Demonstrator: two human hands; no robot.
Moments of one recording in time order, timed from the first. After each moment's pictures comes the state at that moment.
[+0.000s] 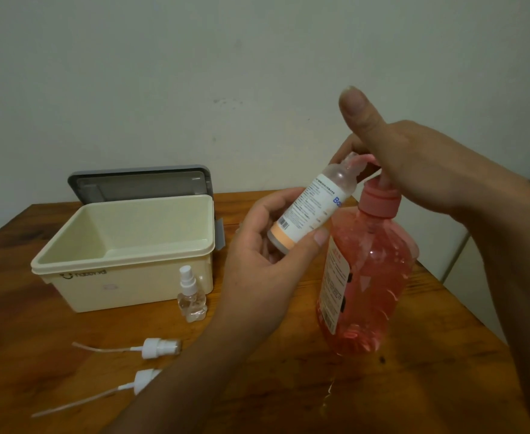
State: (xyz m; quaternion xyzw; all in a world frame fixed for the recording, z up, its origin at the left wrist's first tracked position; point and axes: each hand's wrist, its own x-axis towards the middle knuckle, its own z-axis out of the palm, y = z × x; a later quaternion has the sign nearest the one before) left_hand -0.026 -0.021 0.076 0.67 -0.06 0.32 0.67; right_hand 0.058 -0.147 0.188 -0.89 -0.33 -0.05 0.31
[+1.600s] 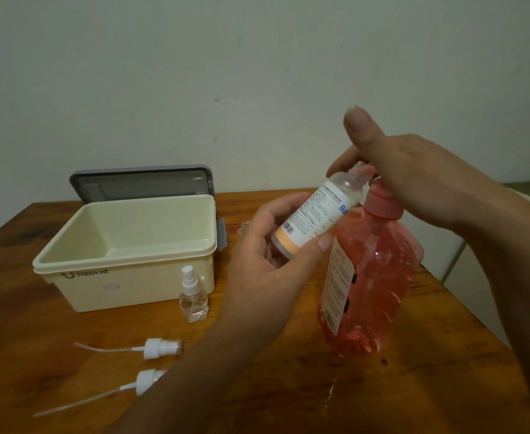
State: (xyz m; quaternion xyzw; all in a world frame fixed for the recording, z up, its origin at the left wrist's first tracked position) left_hand -0.027 -0.020 0.072 0.67 -0.05 0.30 0.68; right_hand 0.058 -0.148 0.179 -0.88 -0.32 -0.05 0.33
